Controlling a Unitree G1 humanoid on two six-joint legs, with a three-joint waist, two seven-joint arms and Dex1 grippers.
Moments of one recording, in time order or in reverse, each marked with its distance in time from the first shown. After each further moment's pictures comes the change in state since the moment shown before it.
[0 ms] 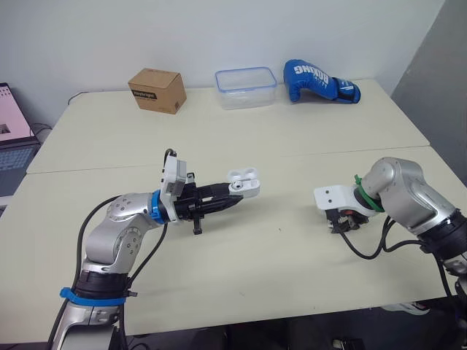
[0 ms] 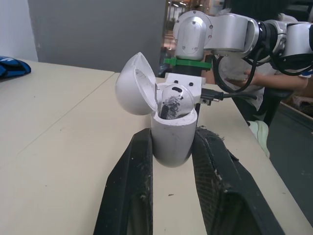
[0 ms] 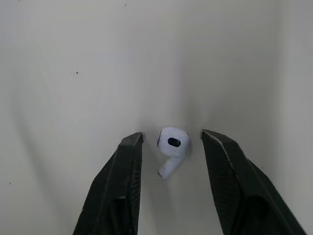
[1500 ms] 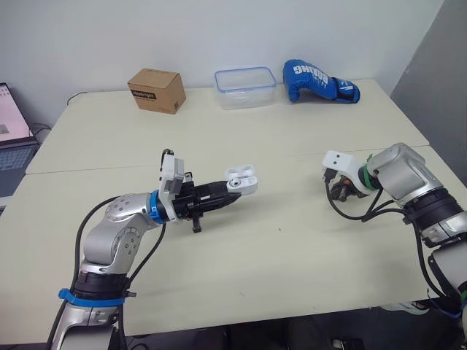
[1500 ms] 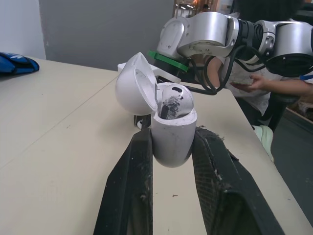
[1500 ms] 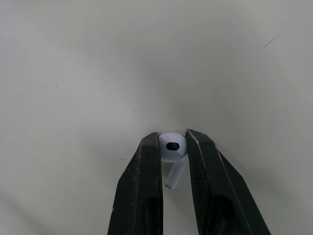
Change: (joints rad) left arm 0.005 0.001 0.013 -0.004 -0.015 0.023 0.030; right arm -0.166 0.154 -0.054 0.437 0.136 0.226 -0.316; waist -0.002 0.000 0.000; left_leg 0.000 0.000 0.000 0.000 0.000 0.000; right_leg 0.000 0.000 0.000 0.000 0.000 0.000
